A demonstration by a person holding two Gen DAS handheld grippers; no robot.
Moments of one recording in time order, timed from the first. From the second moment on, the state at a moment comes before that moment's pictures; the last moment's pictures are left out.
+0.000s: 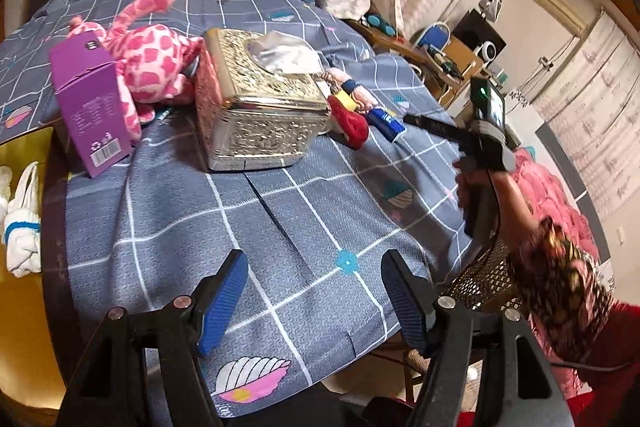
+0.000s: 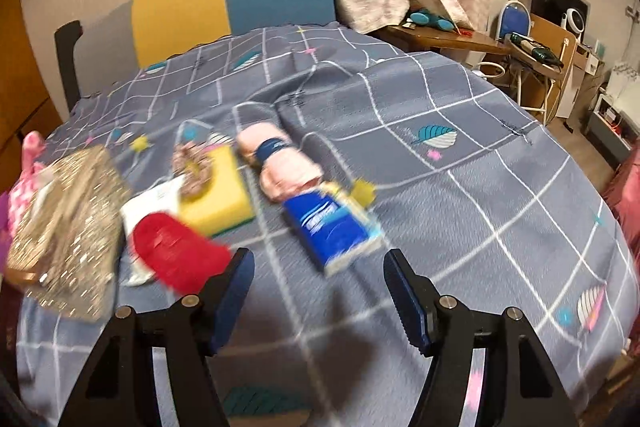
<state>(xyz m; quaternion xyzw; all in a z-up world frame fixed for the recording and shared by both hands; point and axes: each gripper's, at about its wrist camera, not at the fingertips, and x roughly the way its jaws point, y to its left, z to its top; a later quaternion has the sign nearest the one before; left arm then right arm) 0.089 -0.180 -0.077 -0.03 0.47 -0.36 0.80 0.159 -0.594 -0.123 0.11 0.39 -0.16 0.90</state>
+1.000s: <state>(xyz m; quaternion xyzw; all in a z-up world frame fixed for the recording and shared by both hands) 0.109 -0.304 -0.094 0.02 0.50 -0.40 0.77 0.221 -0.614 -0.158 0.09 0.46 -0.09 0.88</state>
